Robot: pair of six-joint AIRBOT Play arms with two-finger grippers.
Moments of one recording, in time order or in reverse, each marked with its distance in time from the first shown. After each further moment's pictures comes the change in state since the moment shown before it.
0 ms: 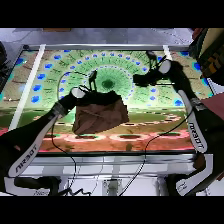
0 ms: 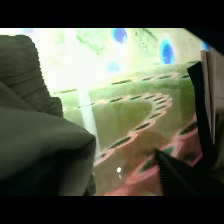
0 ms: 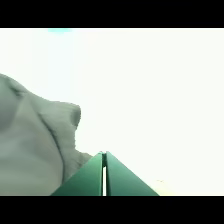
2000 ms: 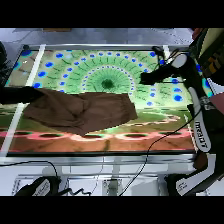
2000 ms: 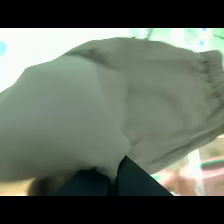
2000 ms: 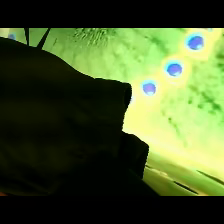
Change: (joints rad) left arm 0.807 0.579 -0.023 0.442 -0.680 0.050; right arm -0.022 0.003 0.040 0.161 0.093 -0.214
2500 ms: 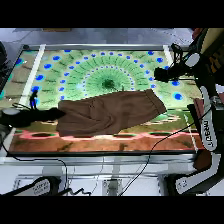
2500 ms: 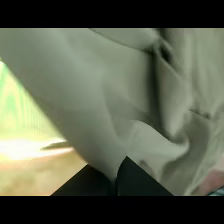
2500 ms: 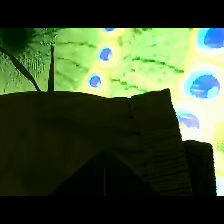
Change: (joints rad) left arm 0.028 -0.247 -0.381 -0.274 0.216 0.310; right arm -0.156 0.025 0.002 -0.121 -0.031 0.137
